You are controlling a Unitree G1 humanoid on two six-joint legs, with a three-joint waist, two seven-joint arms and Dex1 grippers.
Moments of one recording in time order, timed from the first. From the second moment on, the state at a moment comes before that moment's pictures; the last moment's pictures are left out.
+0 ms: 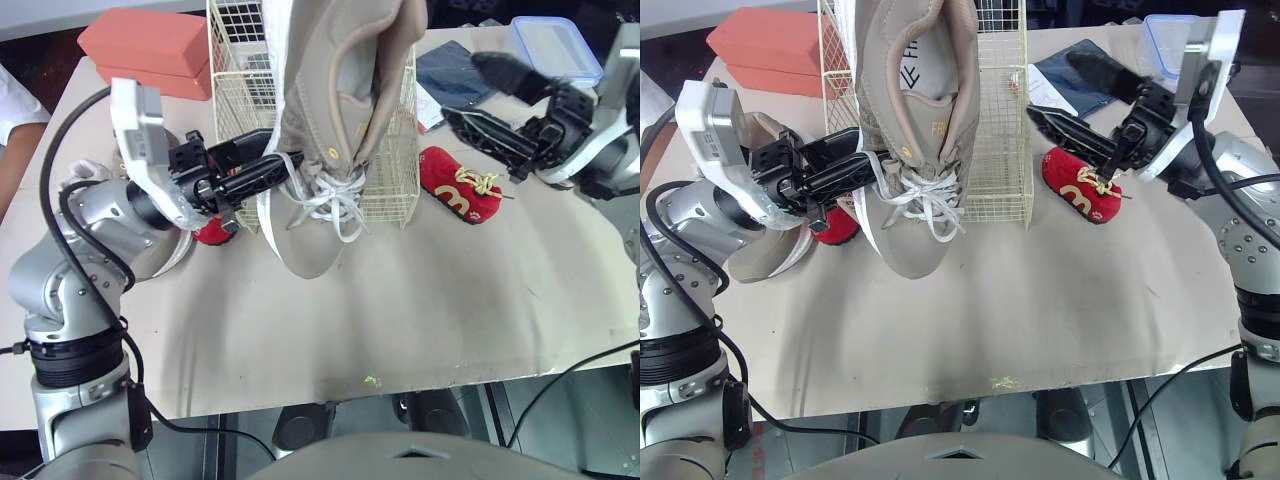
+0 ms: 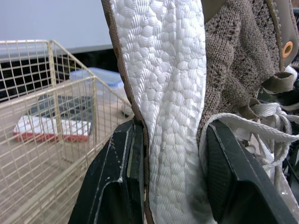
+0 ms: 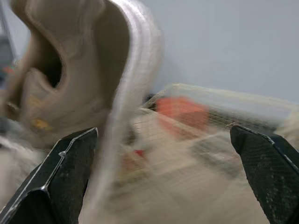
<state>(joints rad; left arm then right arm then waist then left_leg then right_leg) -0.40 0.71 0.30 -0.38 -0.93 0.63 -0.90 -0.61 -0.75 -0.04 -0.33 1.22 0.53 0.54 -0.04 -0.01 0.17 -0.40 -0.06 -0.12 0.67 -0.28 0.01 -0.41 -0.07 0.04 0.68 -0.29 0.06</state>
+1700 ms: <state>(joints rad) -0.42 0.81 0.38 -0.41 -0.93 0.62 -0.90 -0.87 -0.41 -0.12 -0.31 1.24 0.75 0.04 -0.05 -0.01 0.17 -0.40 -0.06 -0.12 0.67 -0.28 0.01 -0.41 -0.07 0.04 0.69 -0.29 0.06</state>
